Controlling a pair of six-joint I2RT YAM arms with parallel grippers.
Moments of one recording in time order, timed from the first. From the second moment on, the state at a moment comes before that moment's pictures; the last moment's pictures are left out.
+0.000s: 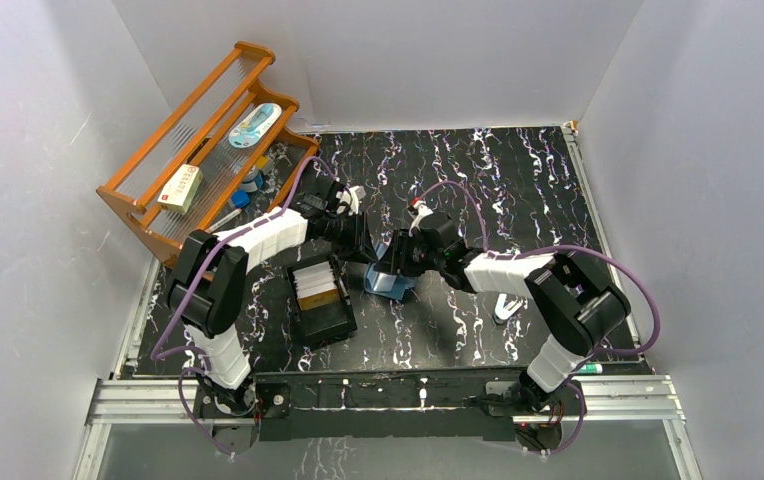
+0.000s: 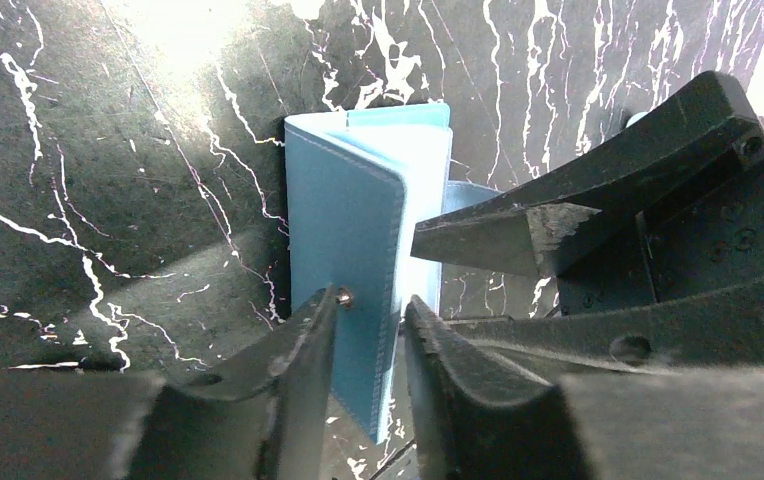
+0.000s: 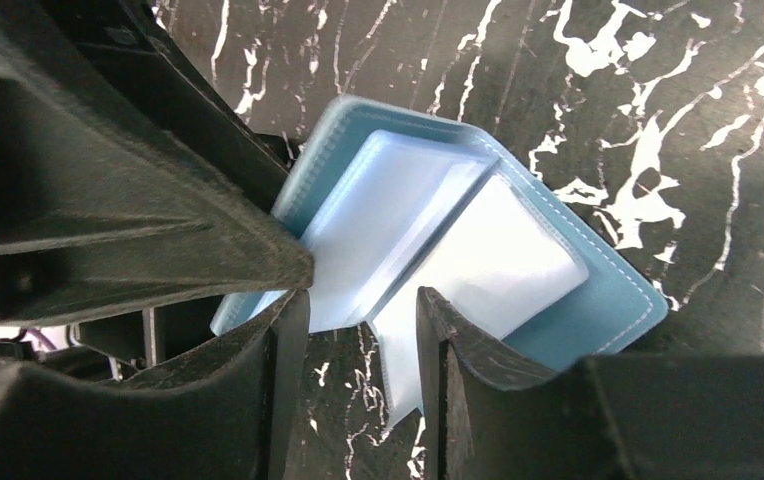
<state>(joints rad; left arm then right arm) -0.50 1.78 1.17 -0.42 0.50 -0.49 0.70 1.64 0.76 0.29 -0.28 0.69</state>
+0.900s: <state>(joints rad) -0.49 1.77 1.09 -0.32 0.51 -0.58 0.69 1.72 0.76 0.28 -0.24 0.71</state>
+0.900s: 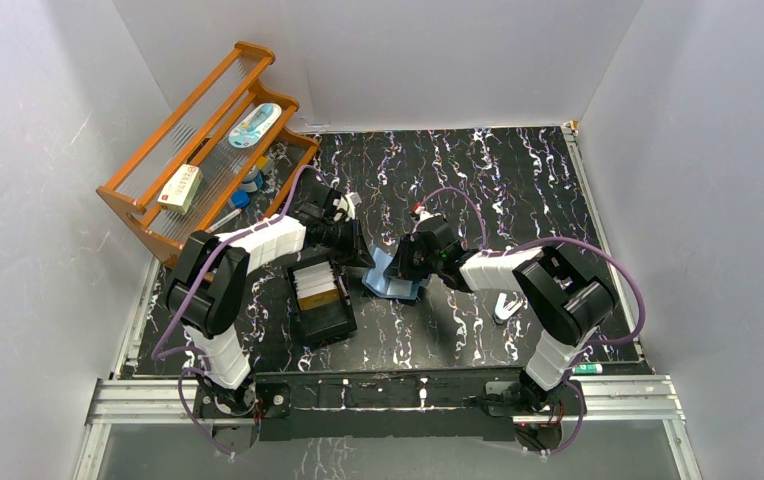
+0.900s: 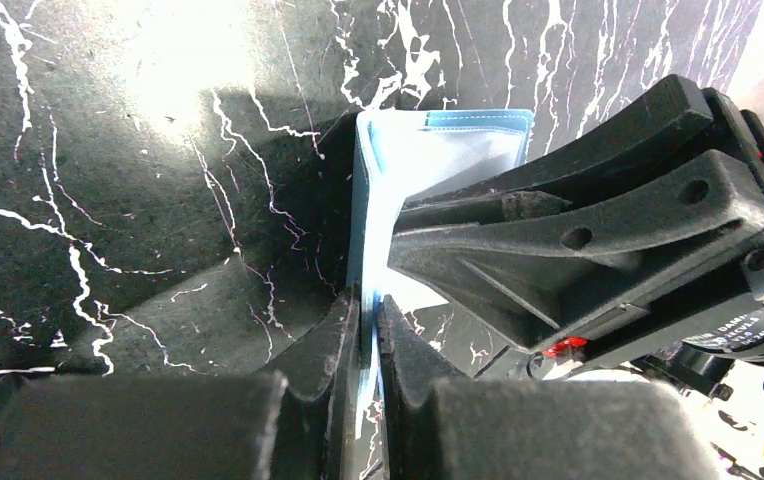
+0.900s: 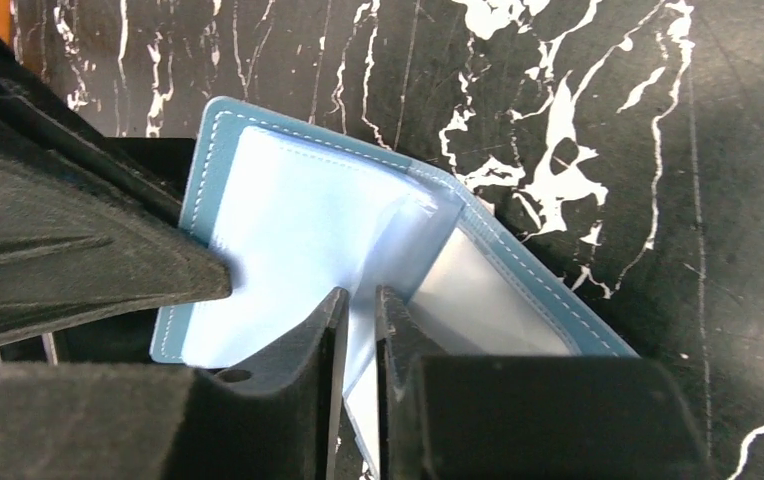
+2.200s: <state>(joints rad) -0.49 1.73 0.93 0.01 0.69 -0.67 0.65 1.73 0.70 0.36 -0.29 0.68</state>
